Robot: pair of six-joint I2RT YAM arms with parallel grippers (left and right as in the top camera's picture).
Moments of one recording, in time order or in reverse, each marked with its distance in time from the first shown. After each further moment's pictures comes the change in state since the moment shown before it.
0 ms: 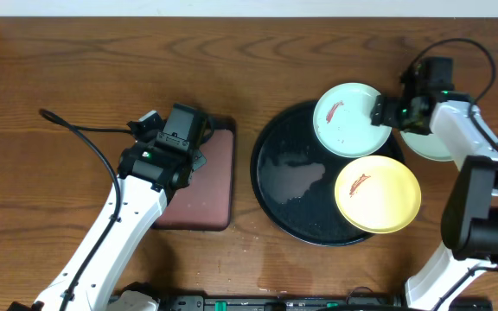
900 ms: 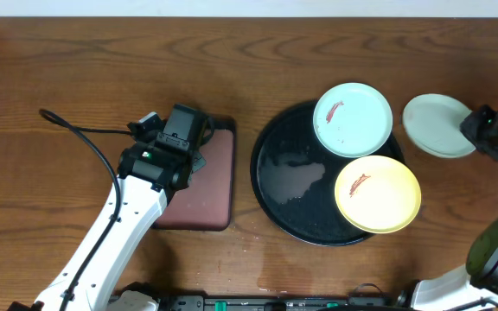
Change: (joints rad) left arm 0.000 0.000 0.000 -0.019 0.000 0.000; right arm -0.374 -0.180 -0.001 -0.156 0.111 0.301
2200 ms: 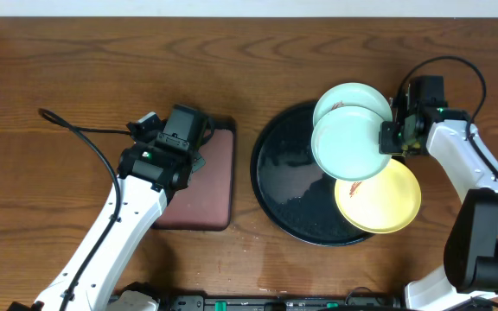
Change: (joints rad) left arm 0.000 0.000 0.000 -0.004 -0.014 0.000; right arm 0.410 -0.011 -0.145 -0.004 0.010 -0.381
